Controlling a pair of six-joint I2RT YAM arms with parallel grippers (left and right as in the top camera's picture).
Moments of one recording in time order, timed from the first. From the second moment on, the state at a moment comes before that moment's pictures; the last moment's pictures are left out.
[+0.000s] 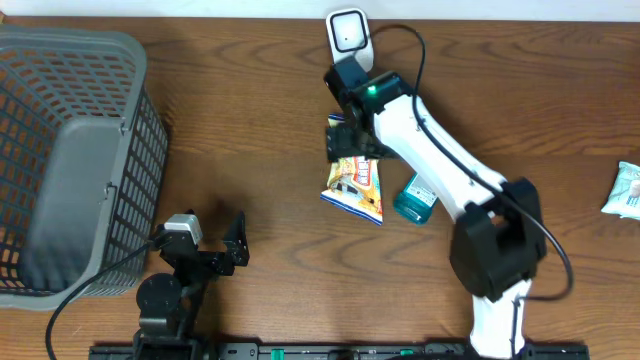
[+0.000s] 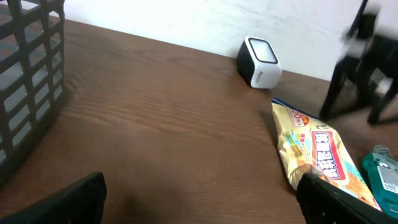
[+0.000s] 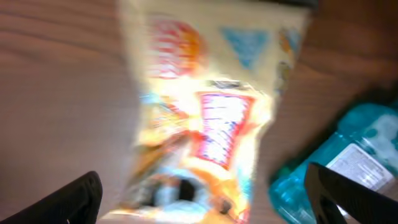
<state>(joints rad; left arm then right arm) -0.06 0.05 0.08 -0.26 0.15 -0.27 0.57 2.05 1.81 -1.13 0.07 0.49</state>
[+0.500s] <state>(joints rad) -0.06 0.05 0.08 -0.26 0.15 -0.27 0.73 2.25 1.78 -1.05 0.26 0.77</state>
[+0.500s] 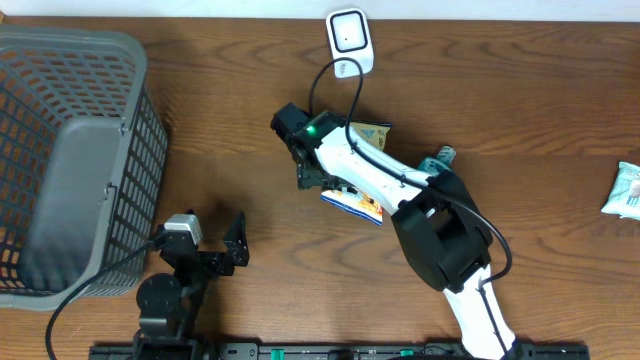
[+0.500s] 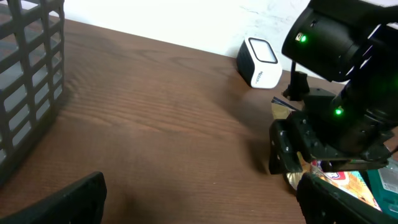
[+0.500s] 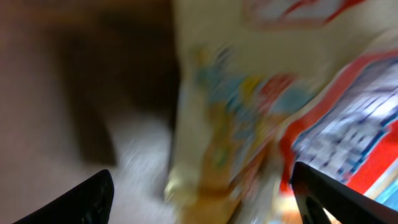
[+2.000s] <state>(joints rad) -0.06 0.05 0.08 -0.26 0.15 -0.27 0.44 2.38 1.83 -1.70 -1.50 -0.93</state>
